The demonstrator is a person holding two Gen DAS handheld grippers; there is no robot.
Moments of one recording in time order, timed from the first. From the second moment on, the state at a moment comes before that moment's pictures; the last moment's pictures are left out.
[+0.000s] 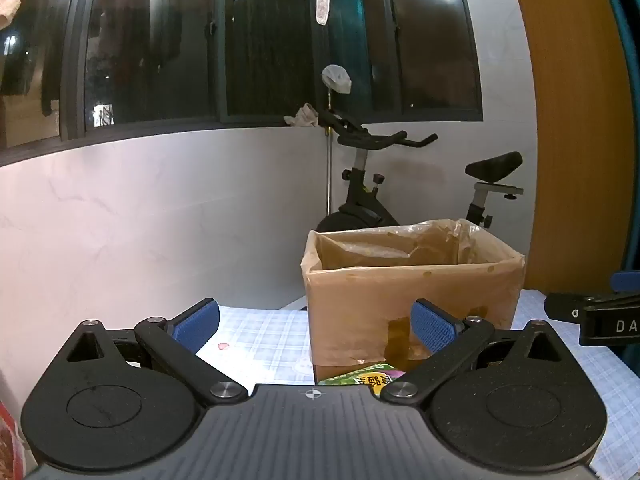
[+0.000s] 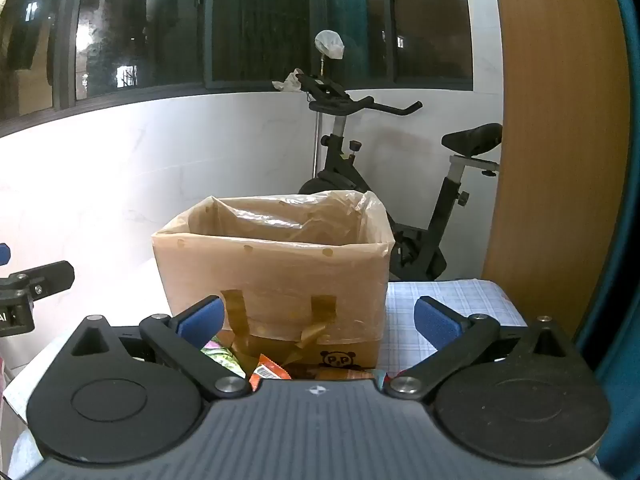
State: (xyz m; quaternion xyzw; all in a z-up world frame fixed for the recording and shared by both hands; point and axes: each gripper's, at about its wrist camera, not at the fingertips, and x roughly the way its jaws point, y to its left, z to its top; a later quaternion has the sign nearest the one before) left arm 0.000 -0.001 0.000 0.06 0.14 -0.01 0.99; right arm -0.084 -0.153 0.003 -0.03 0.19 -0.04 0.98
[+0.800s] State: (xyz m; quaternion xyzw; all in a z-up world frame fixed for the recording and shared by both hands) left arm 0.002 0.000 -0.003 0.05 0.15 0.00 0.99; right arm -0.087 -0.156 0.004 -0.03 0.18 -0.04 0.98
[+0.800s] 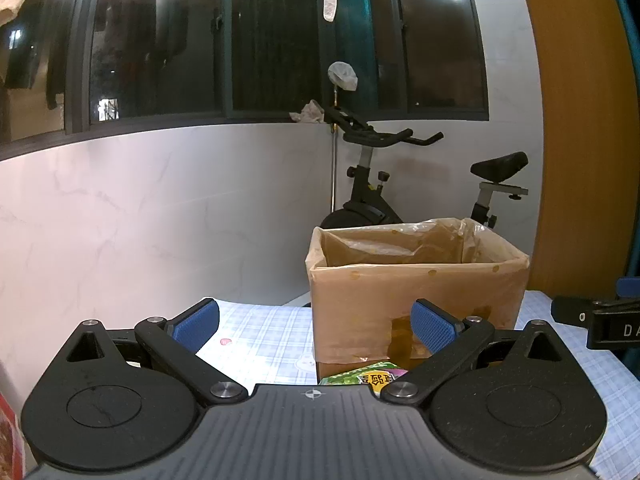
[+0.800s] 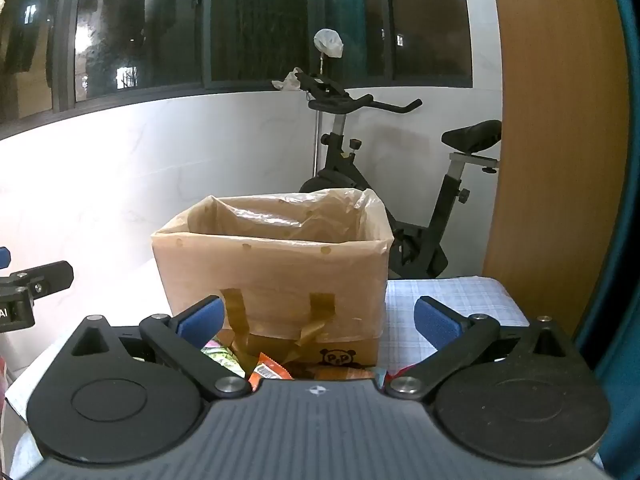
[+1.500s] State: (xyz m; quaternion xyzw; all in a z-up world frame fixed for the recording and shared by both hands) left arm 0.004 -0.002 -0.005 0.05 0.15 0.00 0.99; right arm -0.087 -0.155 0.003 -0.03 0.18 -0.04 0.98
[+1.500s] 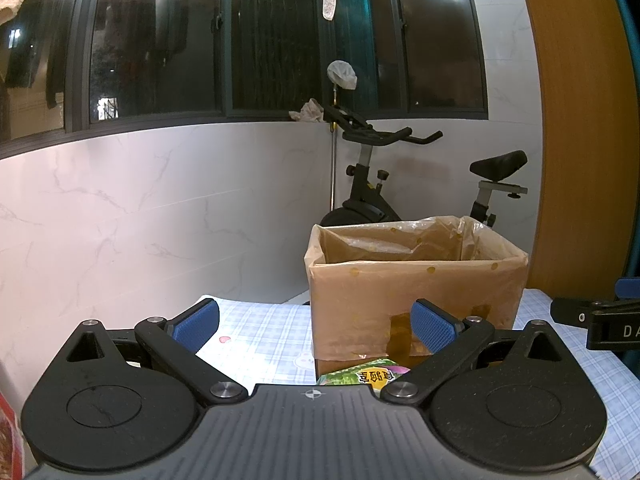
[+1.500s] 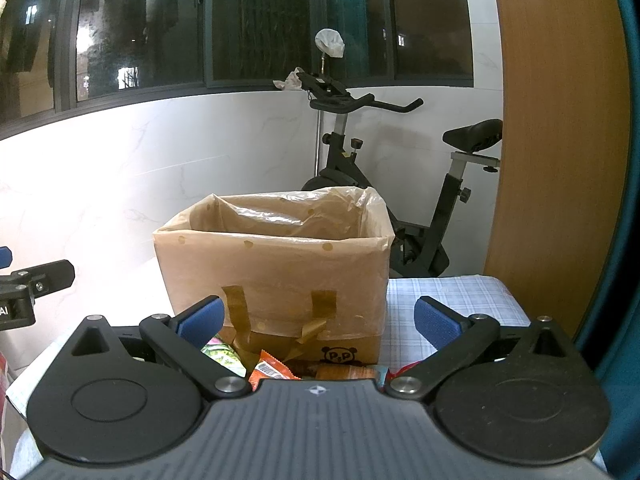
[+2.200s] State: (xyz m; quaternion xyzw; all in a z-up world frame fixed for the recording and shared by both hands) left arm 0.003 -0.002 -0.007 0.05 0.16 0.00 0.99; right arm -0.090 -0.153 0.001 -0.03 0.18 -0.04 0.98
